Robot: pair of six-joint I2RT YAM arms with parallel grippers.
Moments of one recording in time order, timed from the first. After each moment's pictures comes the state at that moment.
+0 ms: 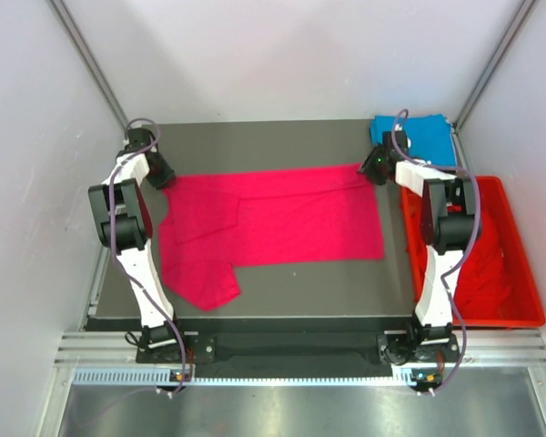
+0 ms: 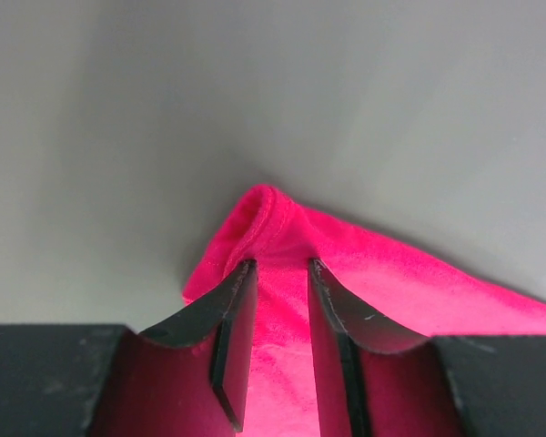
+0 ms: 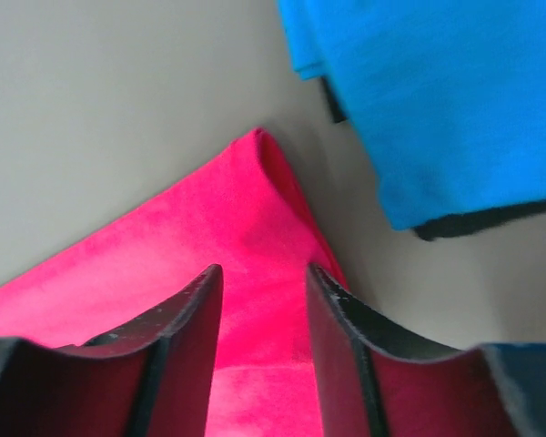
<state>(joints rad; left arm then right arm) 0.22 2.22 1.74 -0.52 0.07 -0.42 0.09 2.11 1.46 -0.16 -0.07 0.64</state>
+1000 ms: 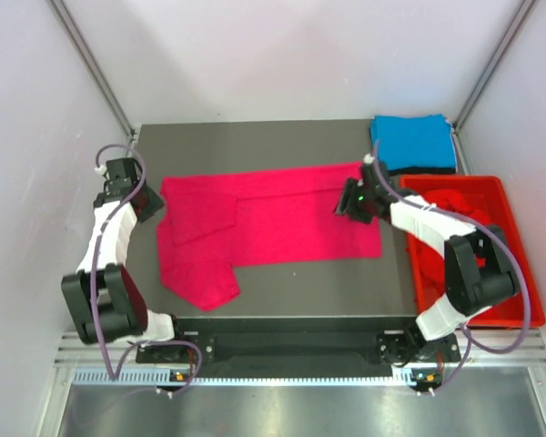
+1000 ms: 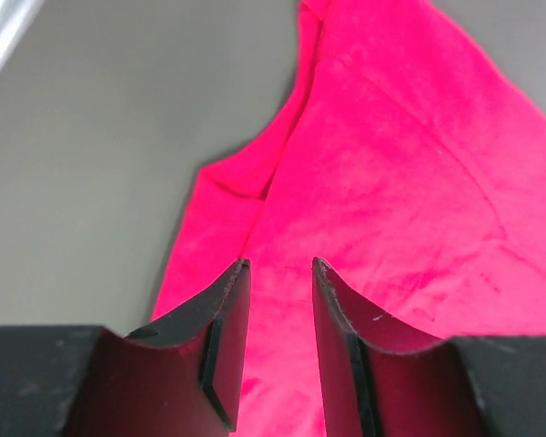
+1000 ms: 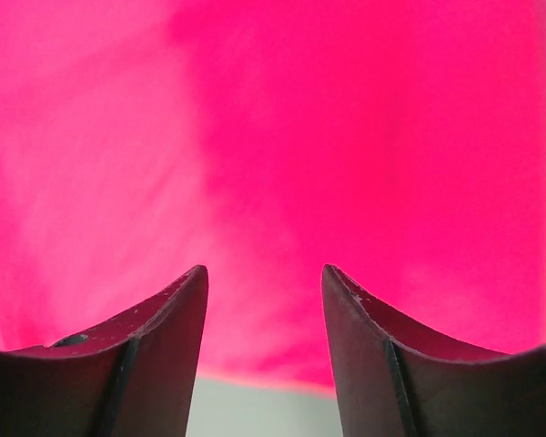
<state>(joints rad) 0.23 1.44 1.10 -0.55 -0.03 -0.47 0.32 1.59 1.02 -0.31 -0.07 0.61</state>
